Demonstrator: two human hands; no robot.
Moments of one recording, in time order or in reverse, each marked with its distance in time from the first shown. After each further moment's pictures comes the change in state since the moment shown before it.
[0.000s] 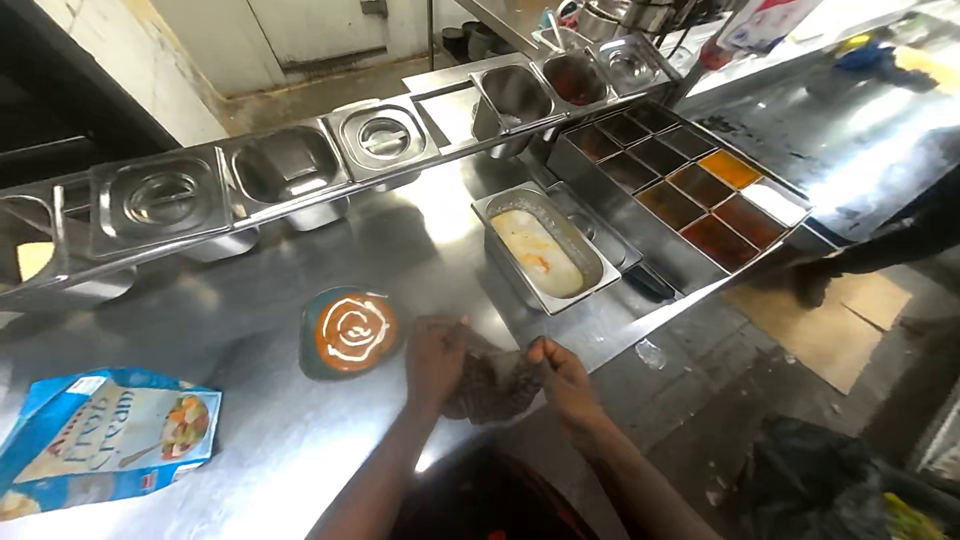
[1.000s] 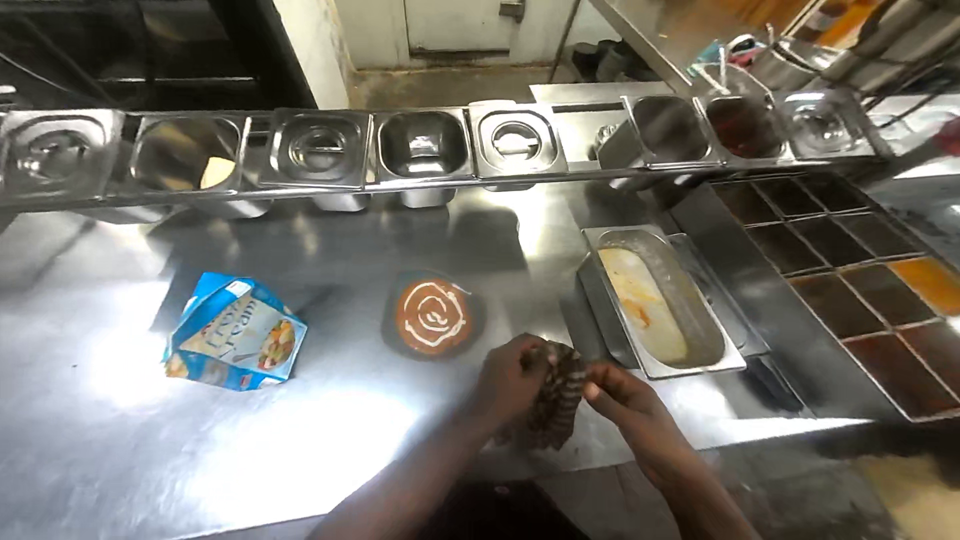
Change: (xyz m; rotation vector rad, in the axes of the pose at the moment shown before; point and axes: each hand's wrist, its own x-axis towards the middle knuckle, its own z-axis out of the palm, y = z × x) left_hand 0.005 -0.014 -0.001 -0.336 -0.190 -0.008; right_hand 0.048 -0.016 -0.002 -0.279 -0.306 0.094
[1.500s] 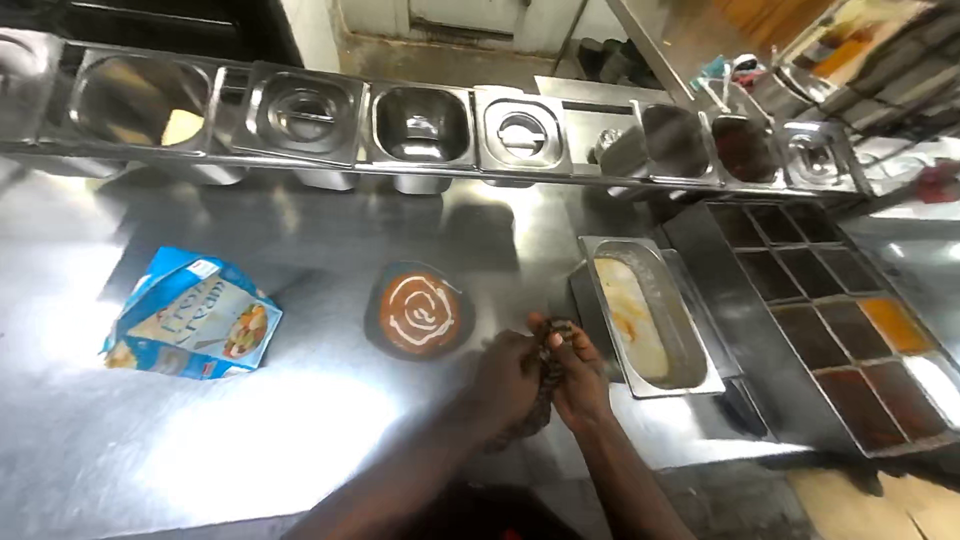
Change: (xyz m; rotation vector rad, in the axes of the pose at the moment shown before) left_hand 0.014 0.014 0.006 0.103 -0.011 -0.037; right_hand 0.070 0.009 0.045 0.525 0.115 -0.151
